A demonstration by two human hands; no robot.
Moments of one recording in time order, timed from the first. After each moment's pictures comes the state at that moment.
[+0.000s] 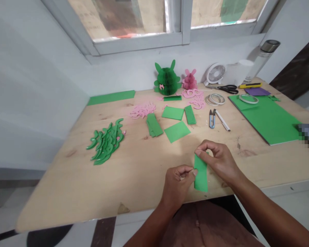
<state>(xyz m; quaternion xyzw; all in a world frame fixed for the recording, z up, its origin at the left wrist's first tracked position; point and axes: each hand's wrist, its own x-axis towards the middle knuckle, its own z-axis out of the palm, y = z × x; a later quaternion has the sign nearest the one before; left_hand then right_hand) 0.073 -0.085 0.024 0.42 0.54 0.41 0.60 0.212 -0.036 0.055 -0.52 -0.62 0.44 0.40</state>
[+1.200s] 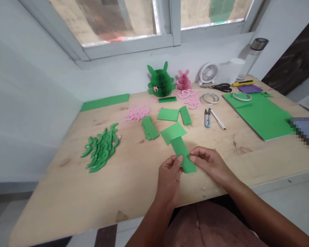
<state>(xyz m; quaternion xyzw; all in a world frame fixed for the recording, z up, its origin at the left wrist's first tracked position) 0.078 -0.066 0.019 0.16 0.46 0.56 0.67 0.210 -0.044 0.039 -0.50 -0.55 0.57 0.36</state>
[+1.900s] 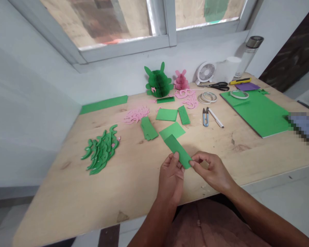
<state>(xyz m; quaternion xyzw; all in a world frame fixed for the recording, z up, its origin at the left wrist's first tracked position) 0.084 -0.065 0.022 0.06 0.38 0.60 0.70 0.212 -0.062 0.036 -0.52 -0.64 0.43 0.35</state>
